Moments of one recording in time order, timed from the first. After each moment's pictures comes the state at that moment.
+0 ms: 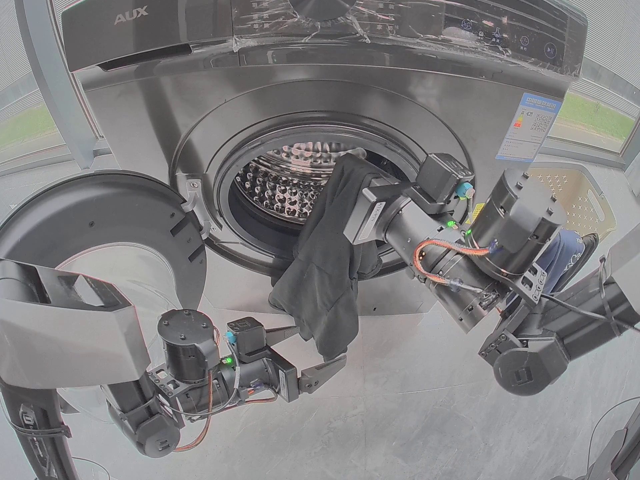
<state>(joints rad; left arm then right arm) -0.61 2.13 -0.40 -1.55 -0.29 -0.16 0.81 1.92 -0.95 -1.33 -0.23 0.08</state>
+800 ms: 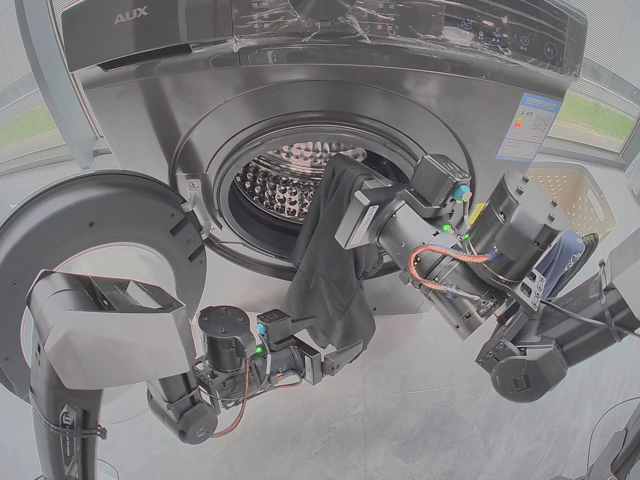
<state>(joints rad) -0.61 2.31 -0.62 -1.55 -0.27 -0.17 0.84 1.92 -0.95 -1.35 -0.23 0.09</state>
